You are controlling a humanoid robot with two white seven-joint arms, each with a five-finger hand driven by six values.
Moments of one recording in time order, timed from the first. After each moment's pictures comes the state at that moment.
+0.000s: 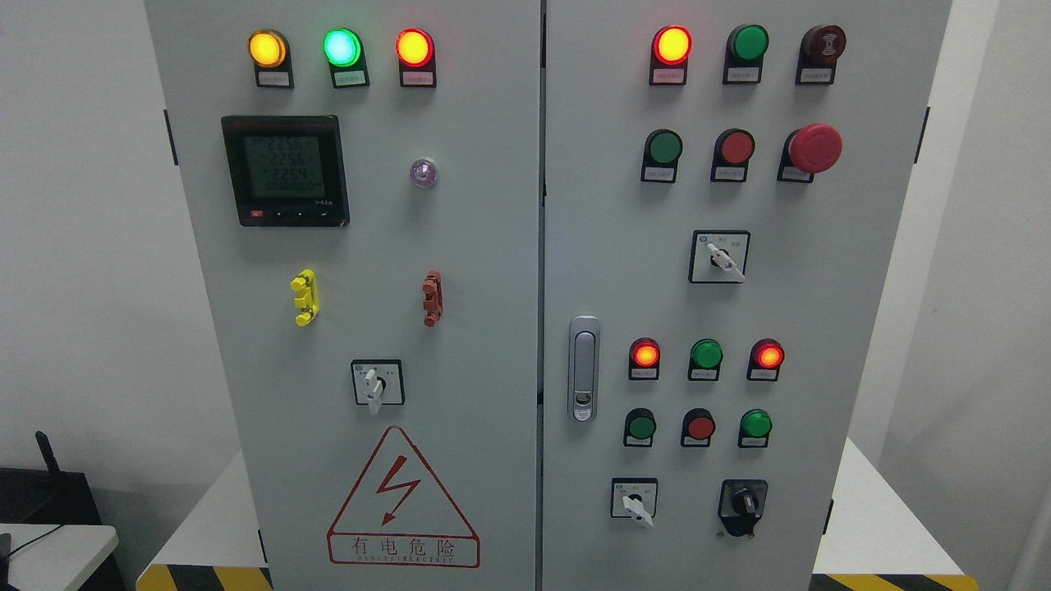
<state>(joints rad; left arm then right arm) 0.20 -0.02 0.38 -1.81 -0.35 -0.36 -0.03 0.12 0.12 0.00 -0.09 0.00 0.00 -0.21</state>
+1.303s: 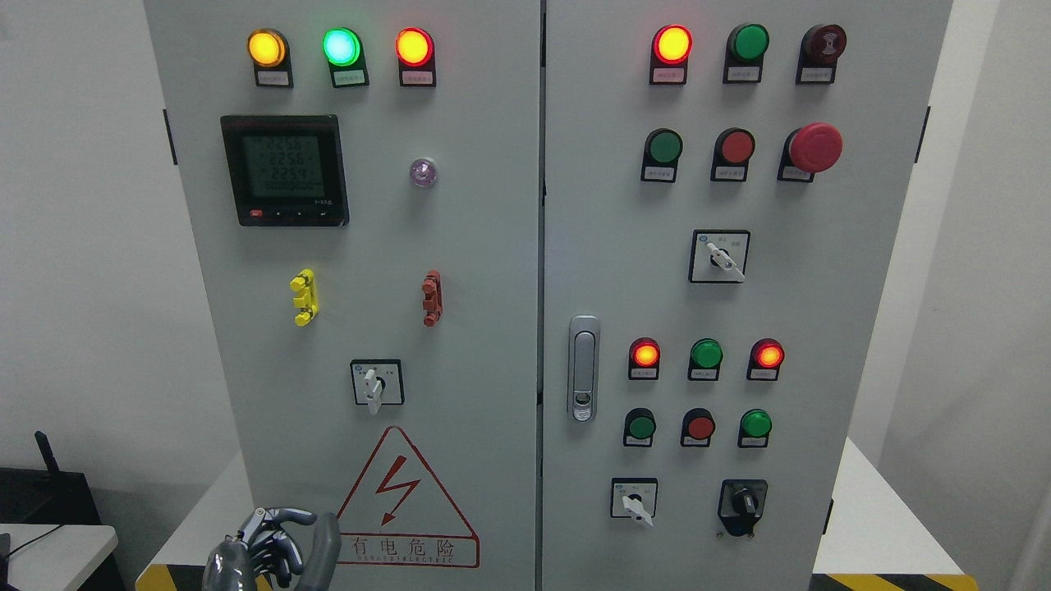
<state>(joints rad) -0.13 -0.08 -0.03 -1.88 -0.41 0.13 0.29 0.12 0.12 0.00 -0.09 0.00 0.00 -0.21</state>
